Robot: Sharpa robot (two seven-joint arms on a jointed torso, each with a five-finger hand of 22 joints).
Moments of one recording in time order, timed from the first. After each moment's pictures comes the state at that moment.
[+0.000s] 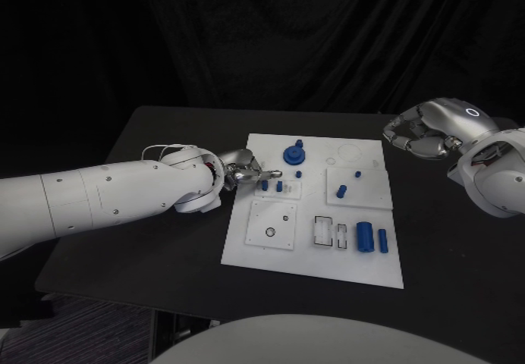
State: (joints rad) left arm 1.27 -0.75 -0.21 1.47 -1.08 -0.18 -0.23; left_hand 0.89 0.16 -0.22 0.29 0.11 1.00 0.04 0.32 1.24 1.47 -0.02 1.57 1.31 1.46 -0.06 1.57 1.31 0.07 1.42 0.05 1.29 1.31; right arm 1.43 -1.06 -0.25 1.62 -1.57 -0.53 -0.12; right_hand 1.28 0.00 0.23 0.21 0.56 0.97 0.10 0.08 0.28 1.46 0.01 1.57 1.31 1.47 -0.05 1.54 1.31 0.02 1.47 0.05 1.51 1.31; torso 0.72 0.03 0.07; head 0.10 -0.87
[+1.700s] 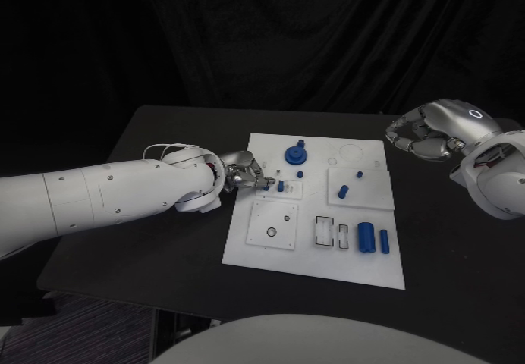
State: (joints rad) left arm 1.27 -0.76 -0.21 1.47 -1.08 -0.15 -0.26; left_hand 1.21 0.16 -0.16 0.29 0.58 0.92 0.02 0.43 1.31 1.46 -0.03 1.57 1.31 1.47 -0.07 1.57 1.31 0.07 1.42 0.04 1.29 1.31; right arm 1.43 -1.06 -0.25 1.62 -1.57 -0.52 -0.12; right_hand 1.28 -0.01 0.24 0.21 0.56 0.97 0.10 0.08 0.28 1.46 0.01 1.57 1.31 1.47 -0.05 1.54 1.31 0.02 1.47 0.05 1.51 1.31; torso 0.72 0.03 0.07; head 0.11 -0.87
